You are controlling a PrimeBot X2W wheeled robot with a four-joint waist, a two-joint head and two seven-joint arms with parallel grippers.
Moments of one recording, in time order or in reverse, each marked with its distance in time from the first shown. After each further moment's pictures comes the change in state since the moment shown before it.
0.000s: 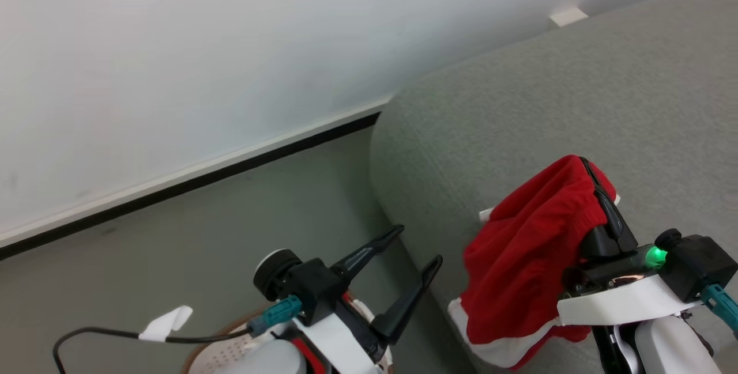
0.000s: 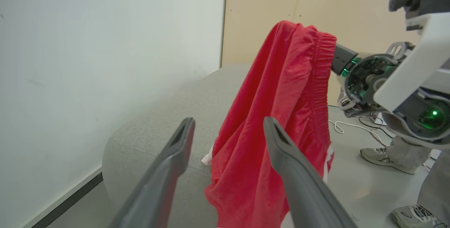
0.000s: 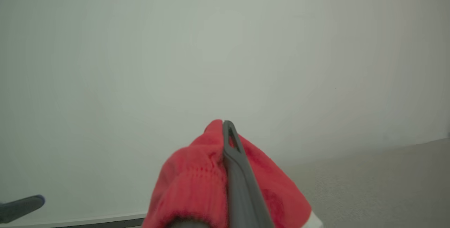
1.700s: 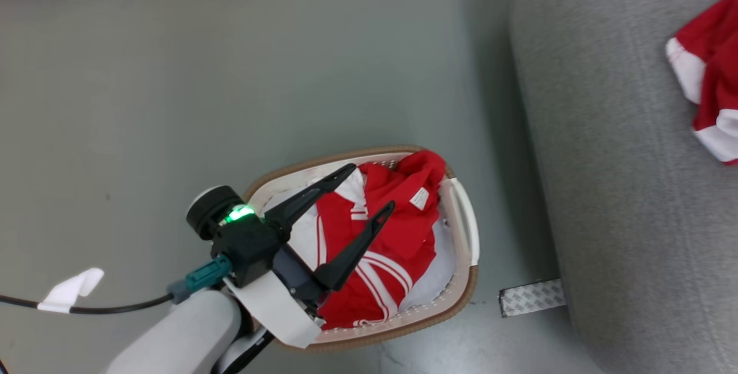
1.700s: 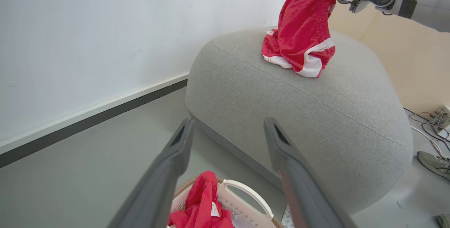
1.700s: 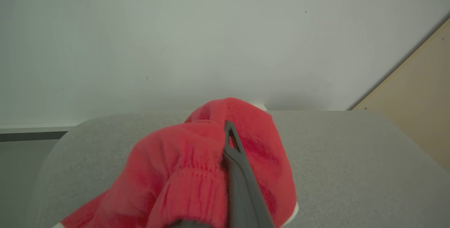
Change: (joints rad) left arm -0.095 0.186 0.065 -0.135 0.022 -0.070 0.006; right arm -0.623 -0.324 -0.444 0.393 -0.243 0.000 0.379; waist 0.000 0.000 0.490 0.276
